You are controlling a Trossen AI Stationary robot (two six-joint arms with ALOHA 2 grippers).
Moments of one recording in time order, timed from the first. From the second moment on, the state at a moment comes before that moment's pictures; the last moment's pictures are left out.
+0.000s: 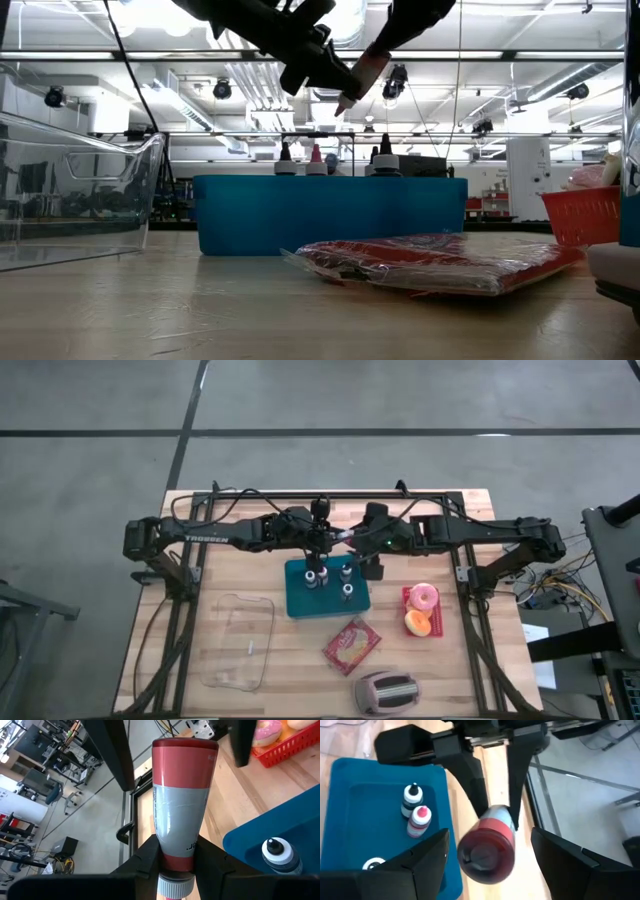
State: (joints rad) left arm 0.16 1.64 1.20 -0.01 -0.10 0.74; right arm -0.01 1.42 1.34 -0.66 0.34 -0.19
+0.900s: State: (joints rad) left arm 0.16 1.64 1.21 0.01 -0.09 0.73; right arm 0.00 1.42 1.34 -0.67 0.38 -0.16
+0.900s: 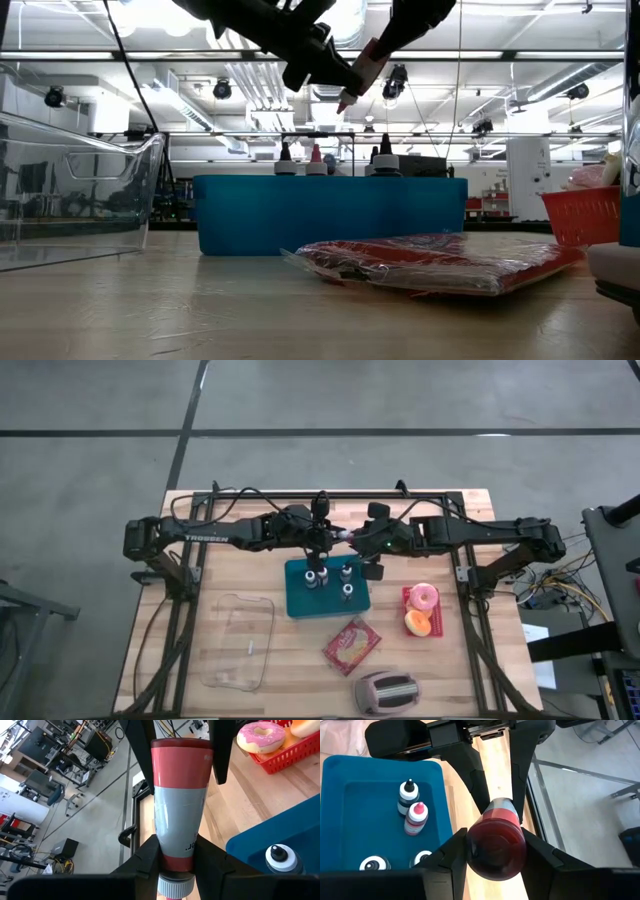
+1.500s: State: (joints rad) left arm 0.16 1.58 1.21 -0.10 -0.06 0.73; right arm 0.01 1.42 1.34 -0.64 0.38 -0.14
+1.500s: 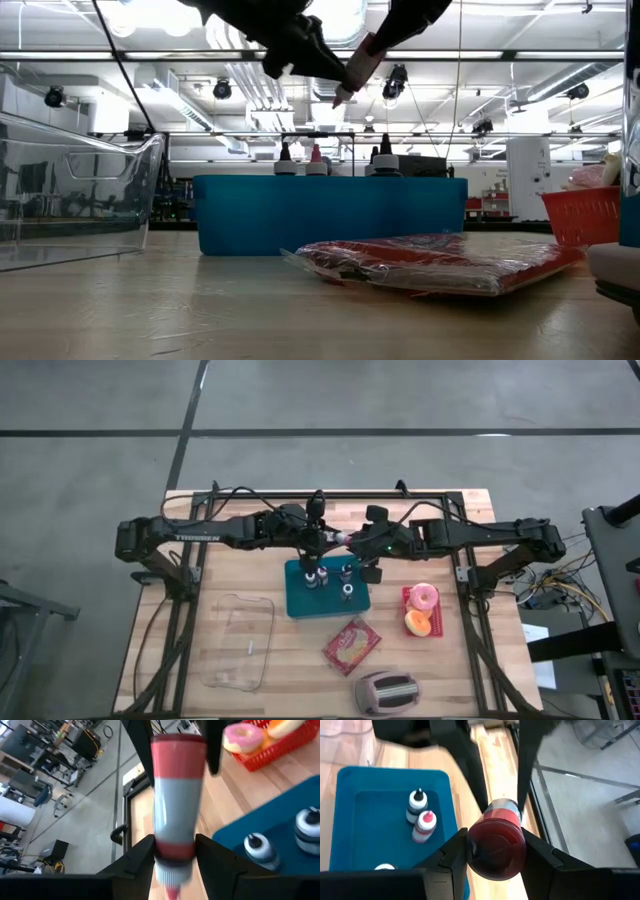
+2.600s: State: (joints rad) left arm 0.17 1.00 0.47 0.82 0.19 0.39; right arm 0.04 1.26 0.83 0.70 0.06 -0.30
